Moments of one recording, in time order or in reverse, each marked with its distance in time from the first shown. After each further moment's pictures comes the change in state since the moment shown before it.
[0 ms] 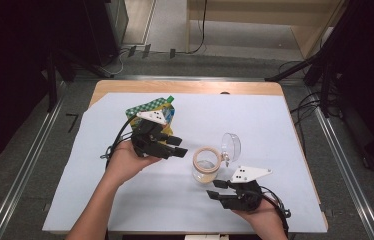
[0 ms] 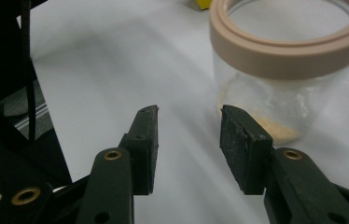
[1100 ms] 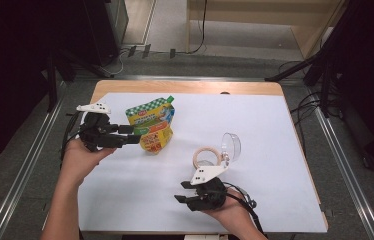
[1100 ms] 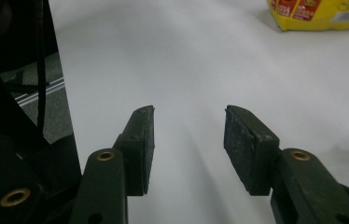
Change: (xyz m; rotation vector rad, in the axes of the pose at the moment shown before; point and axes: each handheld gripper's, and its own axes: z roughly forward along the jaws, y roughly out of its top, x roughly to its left) left arm 0.038 -0.046 -0.093 -0.097 0.213 -0.141; right arm 0.039 0.040 0.066 0.075 0.102 -0.141
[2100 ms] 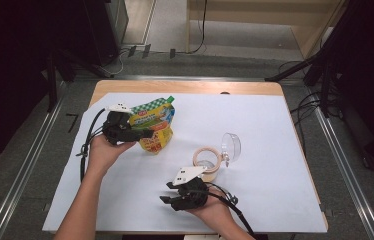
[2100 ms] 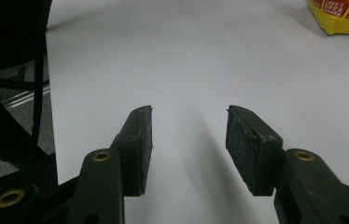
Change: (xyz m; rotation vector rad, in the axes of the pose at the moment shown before) left arm 0.027 -0.002 0.071 -0.012 0.052 -0.002; right arm 0.004 0.003 0.046 0.009 0.020 -0.014
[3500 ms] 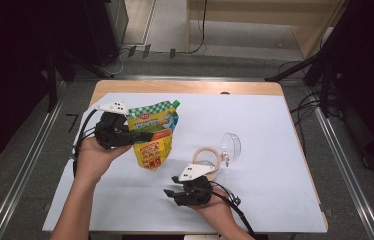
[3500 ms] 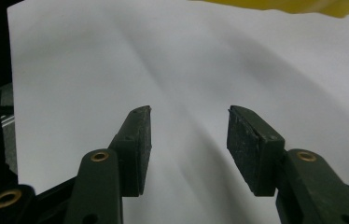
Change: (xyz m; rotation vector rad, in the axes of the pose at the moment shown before) left arm -0.062 0.025 -0.055 0.048 -0.117 0.094; right arm -0.011 -0.009 -0.002 -0.077 -0.088 0.057
